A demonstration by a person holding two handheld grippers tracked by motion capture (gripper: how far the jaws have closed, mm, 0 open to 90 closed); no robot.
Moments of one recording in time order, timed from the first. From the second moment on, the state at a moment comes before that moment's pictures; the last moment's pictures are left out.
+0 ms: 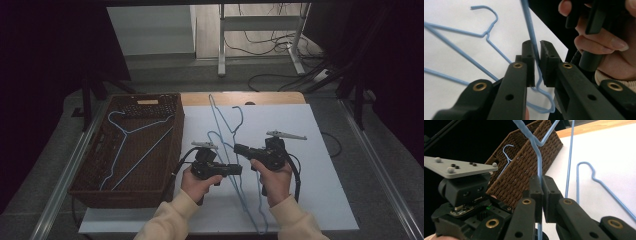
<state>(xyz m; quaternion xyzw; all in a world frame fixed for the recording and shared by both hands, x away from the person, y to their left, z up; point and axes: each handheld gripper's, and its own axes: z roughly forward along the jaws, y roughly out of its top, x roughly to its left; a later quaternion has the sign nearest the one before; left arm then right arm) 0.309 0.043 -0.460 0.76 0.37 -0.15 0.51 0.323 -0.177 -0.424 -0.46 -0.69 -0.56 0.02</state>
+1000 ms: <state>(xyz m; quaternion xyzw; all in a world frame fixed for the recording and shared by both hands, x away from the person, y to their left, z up) 0.296 0.097 -0.412 0.77 0.36 -0.15 0.51 0.310 -0.247 -0.416 -0.39 -0.71 -0.59 -0.01</state>
